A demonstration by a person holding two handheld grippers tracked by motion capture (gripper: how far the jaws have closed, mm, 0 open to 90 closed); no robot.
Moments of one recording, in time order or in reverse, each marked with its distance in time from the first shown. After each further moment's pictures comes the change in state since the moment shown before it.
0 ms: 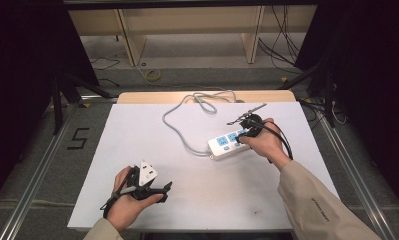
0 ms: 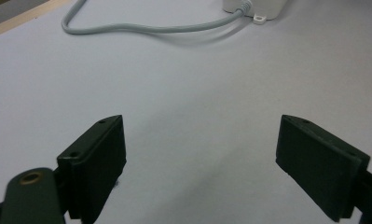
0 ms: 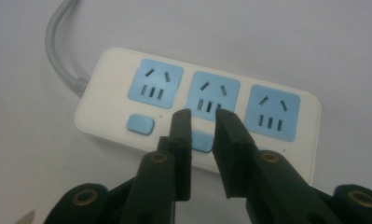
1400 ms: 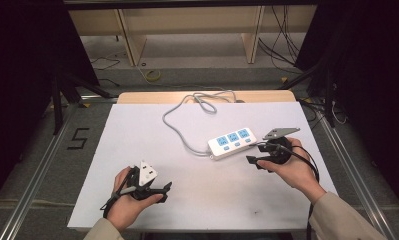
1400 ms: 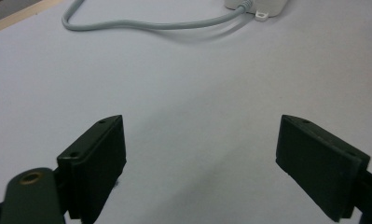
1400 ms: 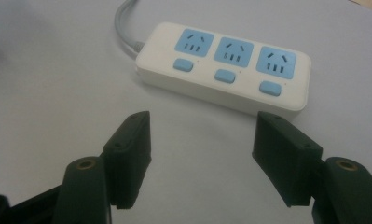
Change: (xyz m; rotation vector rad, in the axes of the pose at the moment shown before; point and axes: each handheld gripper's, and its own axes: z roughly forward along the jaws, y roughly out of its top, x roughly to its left) left arm 0.000 -0.001 0.001 0.008 0.003 -0.005; right arm 0.015 -0.080 -0.062 -0.187 0.041 -0.061
